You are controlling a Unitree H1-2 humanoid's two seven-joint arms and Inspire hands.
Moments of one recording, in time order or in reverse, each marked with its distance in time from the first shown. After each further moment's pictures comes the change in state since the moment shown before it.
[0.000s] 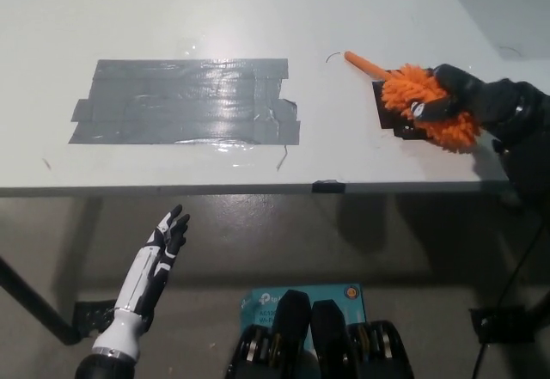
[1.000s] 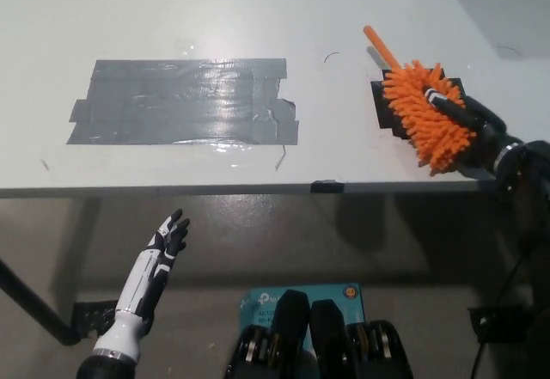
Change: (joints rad) left_arm -0.004 0.000 0.000 0.033 0.001 0.002 0.000; right_arm 0.139 0.153 -0.742 -0.025 0.557 0.114 0.088
